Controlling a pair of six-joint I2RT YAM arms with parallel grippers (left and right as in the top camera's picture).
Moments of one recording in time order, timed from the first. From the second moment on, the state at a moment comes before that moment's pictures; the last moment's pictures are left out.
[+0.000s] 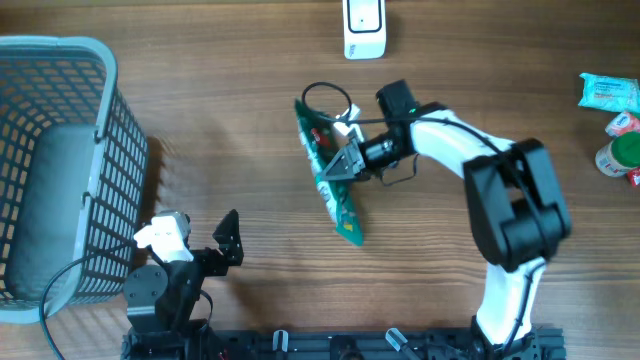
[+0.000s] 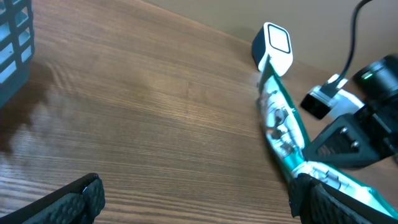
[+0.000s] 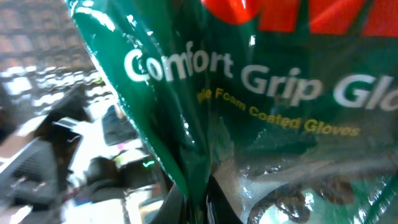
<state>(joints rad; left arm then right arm) 0.06 0.04 0.23 -0.56 0.23 -0.34 0.35 2.07 1.30 -0.67 -1.05 0.09</state>
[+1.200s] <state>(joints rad) 0.06 0.04 0.22 -0.56 0.23 -0.34 0.65 2.04 1.37 -0.90 0.13 0.41</state>
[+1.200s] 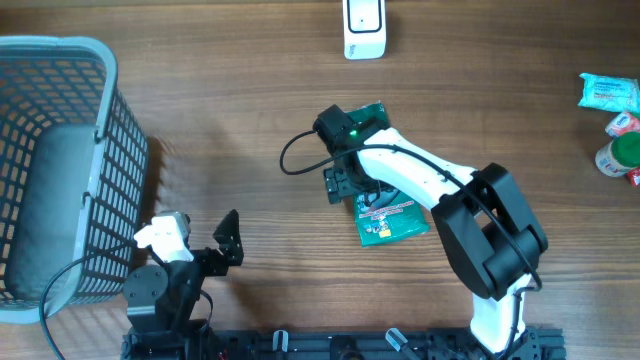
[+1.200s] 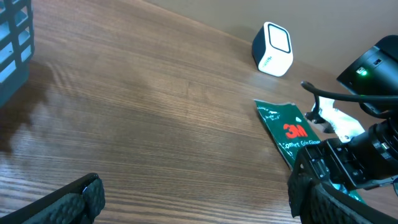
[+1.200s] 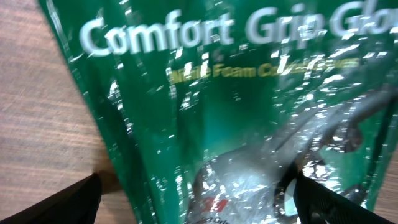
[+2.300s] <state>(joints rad) 0.06 0.04 0.22 -0.56 0.23 -0.34 0.38 2.07 1.48 -1.24 -1.40 0.16</state>
